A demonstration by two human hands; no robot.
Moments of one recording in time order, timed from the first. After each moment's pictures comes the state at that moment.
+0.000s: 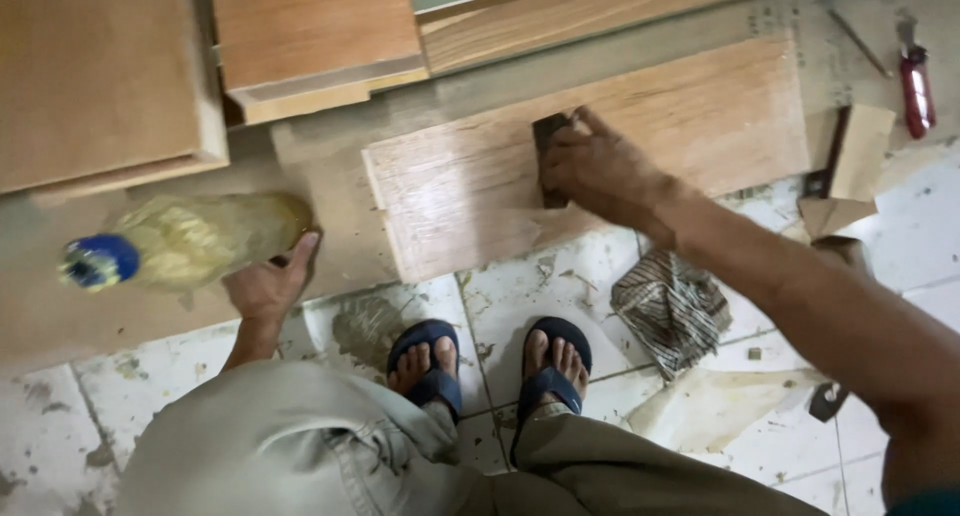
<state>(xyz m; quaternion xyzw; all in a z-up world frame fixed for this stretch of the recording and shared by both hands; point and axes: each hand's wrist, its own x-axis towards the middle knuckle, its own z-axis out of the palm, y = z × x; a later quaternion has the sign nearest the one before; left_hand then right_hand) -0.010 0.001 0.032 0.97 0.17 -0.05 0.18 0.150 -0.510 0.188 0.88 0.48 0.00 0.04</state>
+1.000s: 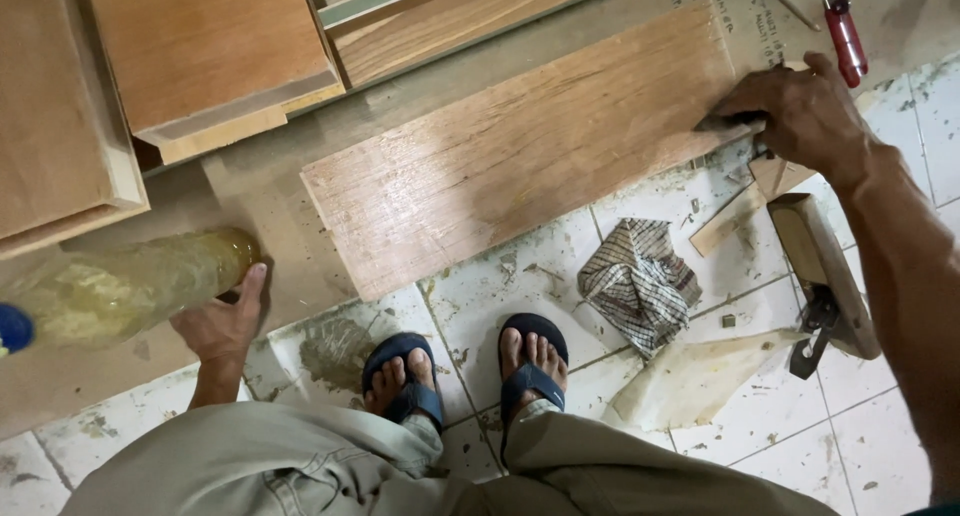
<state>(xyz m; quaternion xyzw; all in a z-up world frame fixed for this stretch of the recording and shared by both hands) 0.009 -0.016 0.049 0.97 0.21 -0.03 0.10 0.129 -0.787 0.215 0.97 0.18 -0.12 0.09</state>
